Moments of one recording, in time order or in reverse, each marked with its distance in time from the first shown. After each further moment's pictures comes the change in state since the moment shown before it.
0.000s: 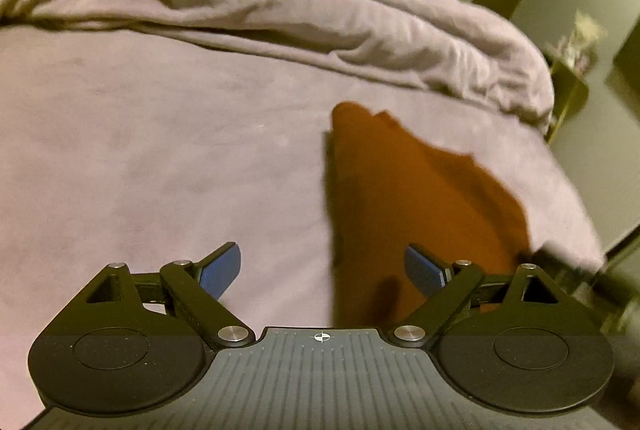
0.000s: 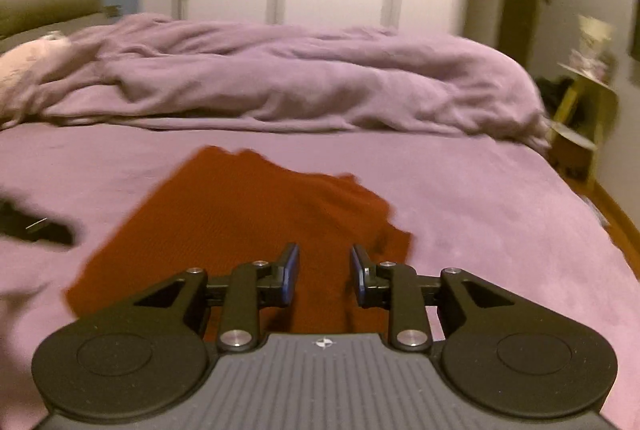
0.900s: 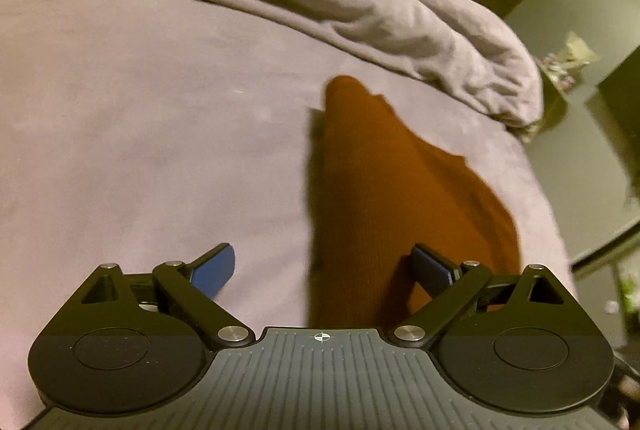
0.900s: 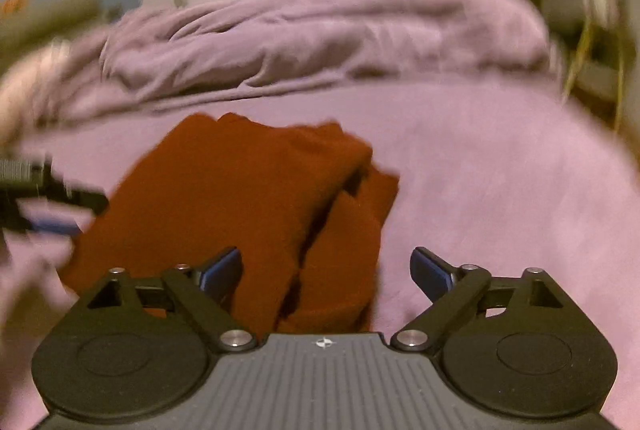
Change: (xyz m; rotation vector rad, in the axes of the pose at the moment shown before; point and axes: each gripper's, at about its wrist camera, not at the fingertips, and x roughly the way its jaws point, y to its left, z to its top) left arm 0.051 0.024 0.009 -0.101 0.112 -0.161; right arm 0.025 -0.096 -0.024 0.335 0.150 0.169
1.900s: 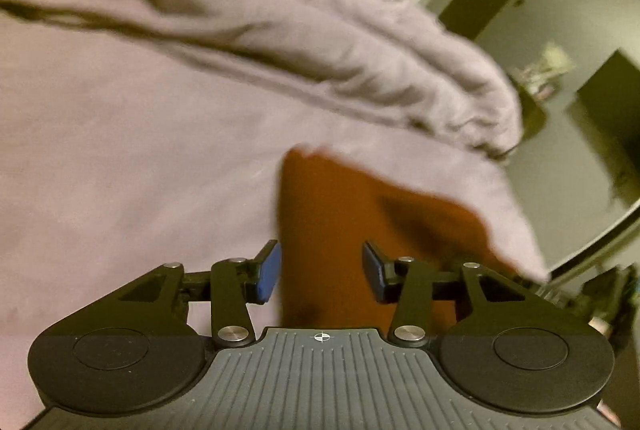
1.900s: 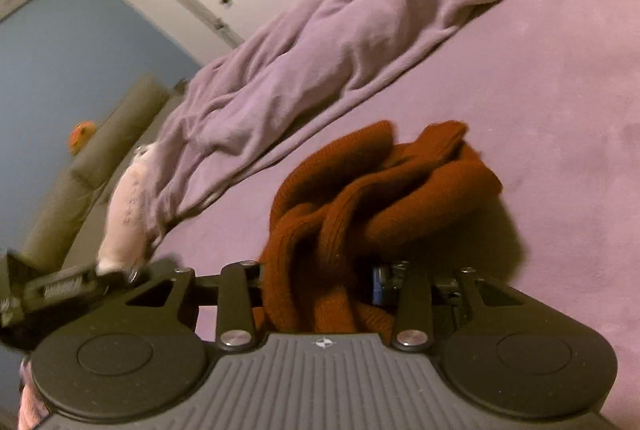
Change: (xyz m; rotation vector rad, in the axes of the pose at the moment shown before) left arm -0.061 0.024 0.045 0.059 -0.045 0.006; right arm 0.064 0.043 0.045 0.265 0.025 0.280
